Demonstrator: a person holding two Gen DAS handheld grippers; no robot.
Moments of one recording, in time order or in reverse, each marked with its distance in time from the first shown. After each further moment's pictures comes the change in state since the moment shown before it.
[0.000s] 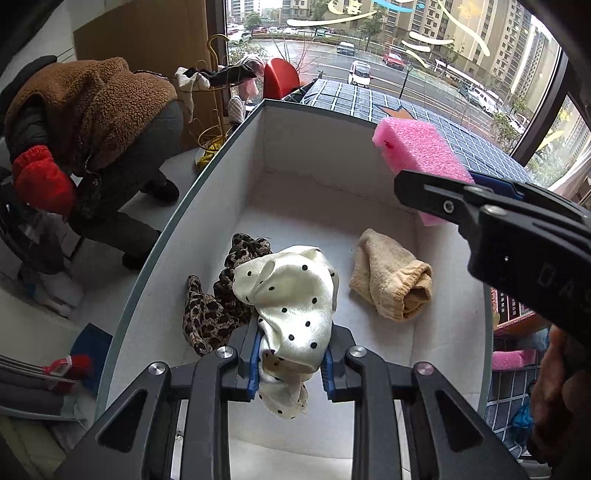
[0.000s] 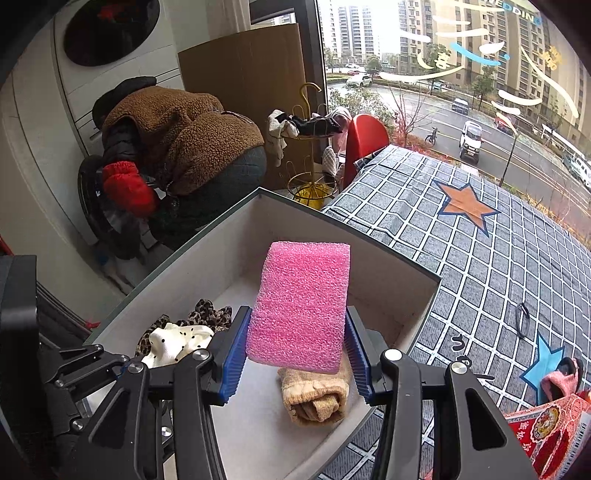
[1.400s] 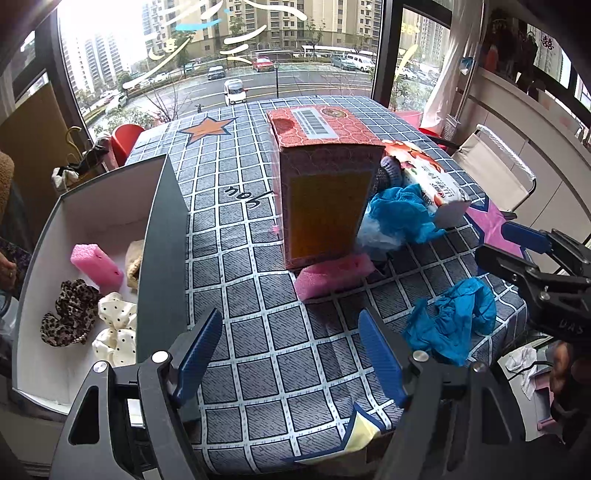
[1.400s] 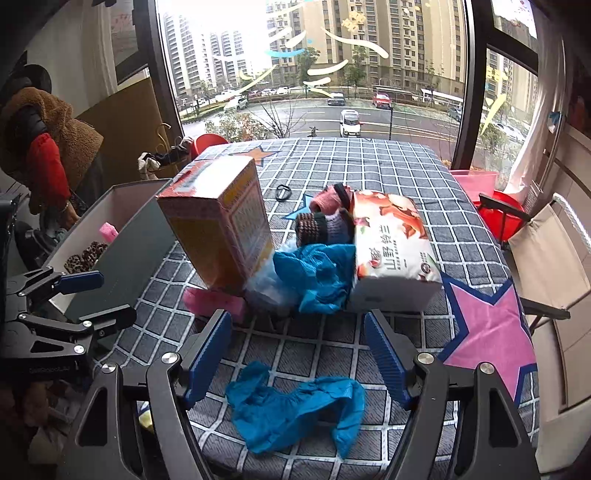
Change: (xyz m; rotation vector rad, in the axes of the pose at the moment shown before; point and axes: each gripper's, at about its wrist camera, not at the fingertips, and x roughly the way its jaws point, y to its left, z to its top) left arm -0.059 -0.196 -0.093 0.463 -0.079 -0.225; right arm -0.209 -0.148 -0.236 0.372 -0.087 -0.354
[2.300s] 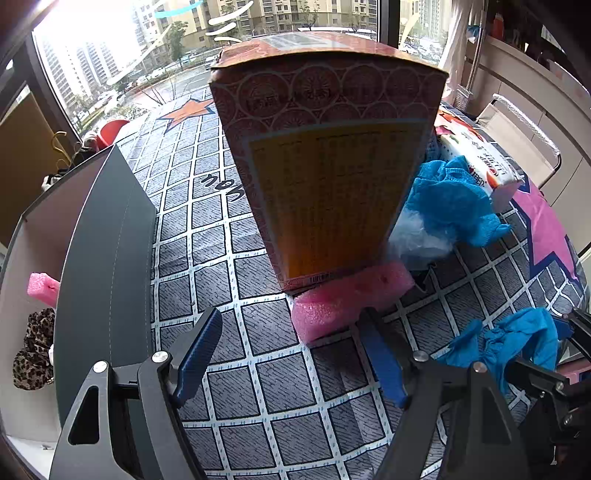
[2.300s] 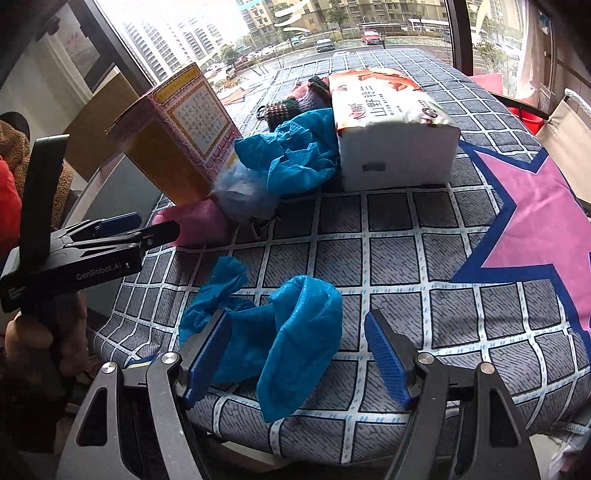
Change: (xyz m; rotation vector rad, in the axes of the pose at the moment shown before) left arm 0.085 -0.013 0.024 0.066 0.060 0.068; right arm 0.049 -0.030 -0.058 0.175 0.193 0.165
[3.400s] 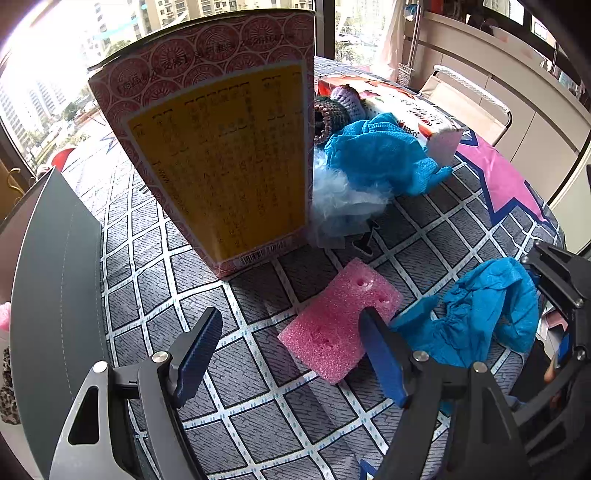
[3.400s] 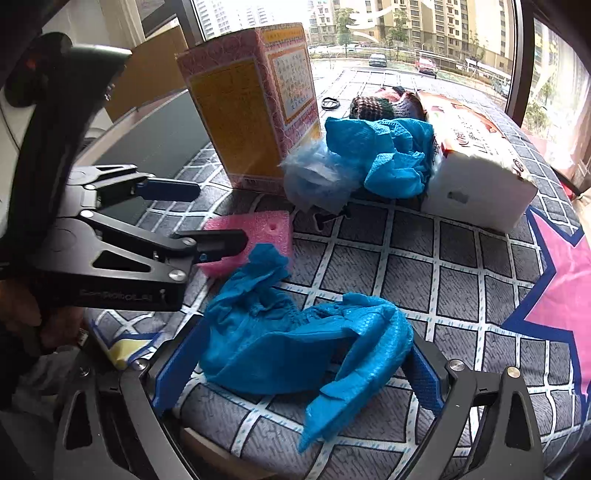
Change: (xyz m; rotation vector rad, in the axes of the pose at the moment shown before) left arm -0.003 -0.014 -0.021 0.171 -0.002 -0.150; right arm 0.030 0.053 -0.010 -0.286 0.010 -0.054
